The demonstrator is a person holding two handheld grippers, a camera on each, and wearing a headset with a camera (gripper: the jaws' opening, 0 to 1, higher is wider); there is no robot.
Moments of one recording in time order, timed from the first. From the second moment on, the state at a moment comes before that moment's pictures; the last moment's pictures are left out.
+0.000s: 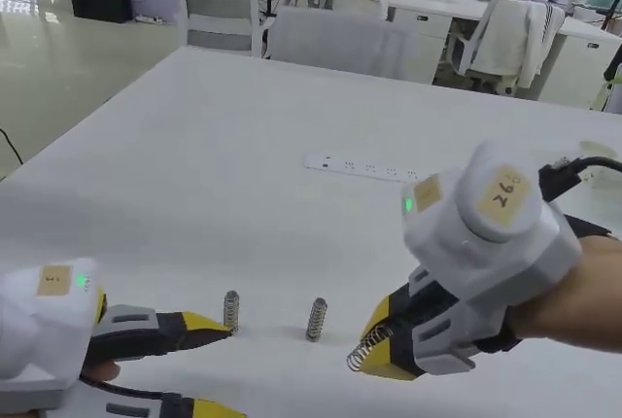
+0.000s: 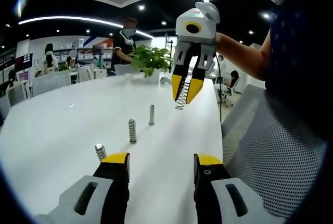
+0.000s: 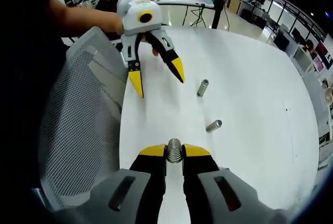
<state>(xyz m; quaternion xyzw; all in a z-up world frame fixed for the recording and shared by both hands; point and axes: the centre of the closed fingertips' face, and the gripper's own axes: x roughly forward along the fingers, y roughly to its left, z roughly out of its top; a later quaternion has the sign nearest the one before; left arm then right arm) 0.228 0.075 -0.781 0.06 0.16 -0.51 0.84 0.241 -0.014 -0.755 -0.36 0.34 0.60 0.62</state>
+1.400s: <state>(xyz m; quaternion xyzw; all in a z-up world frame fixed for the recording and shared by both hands) 0.228 0.085 -0.786 0.06 0.15 -0.50 0.85 0.314 -0.068 -0.742 -0.39 0.38 0.52 0.66</state>
